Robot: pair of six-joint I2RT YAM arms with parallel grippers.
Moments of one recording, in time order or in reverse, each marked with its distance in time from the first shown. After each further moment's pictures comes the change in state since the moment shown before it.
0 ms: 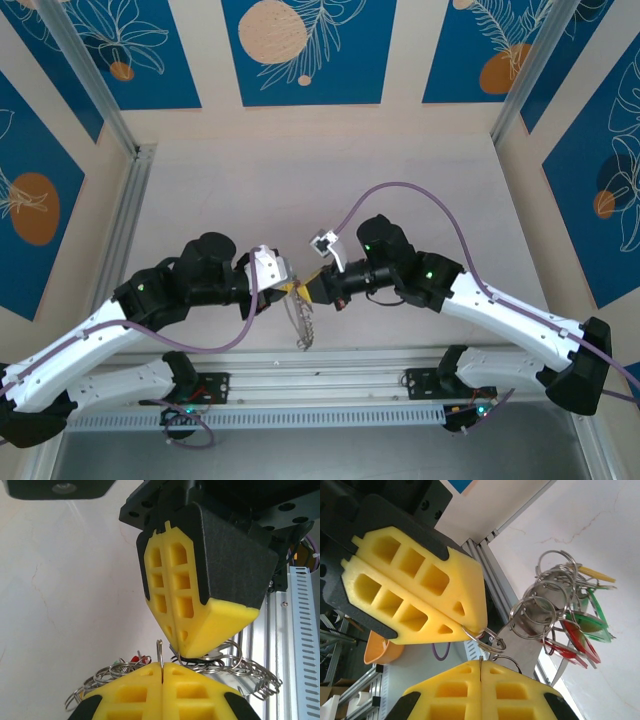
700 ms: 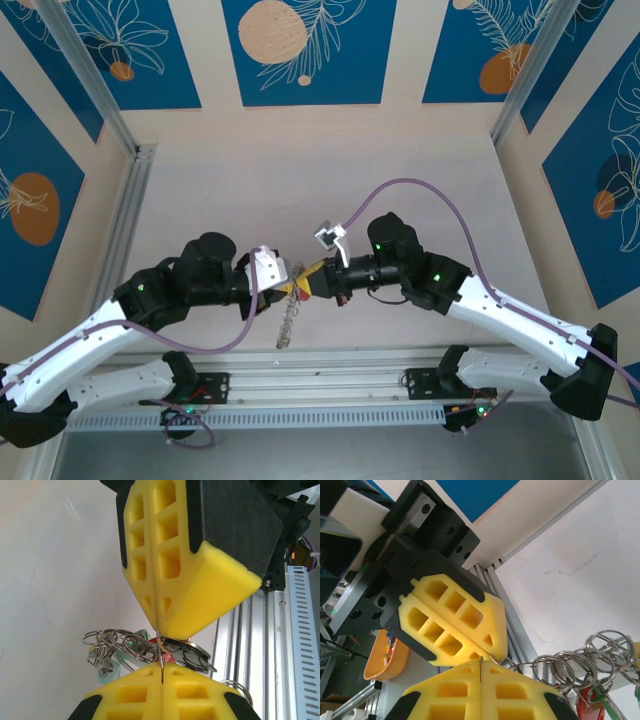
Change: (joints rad) left arm 0.000 0.000 0.000 0.000 0.009 0.005; right arm -0.010 -0.040 -0.008 0.091 0.019 0.015
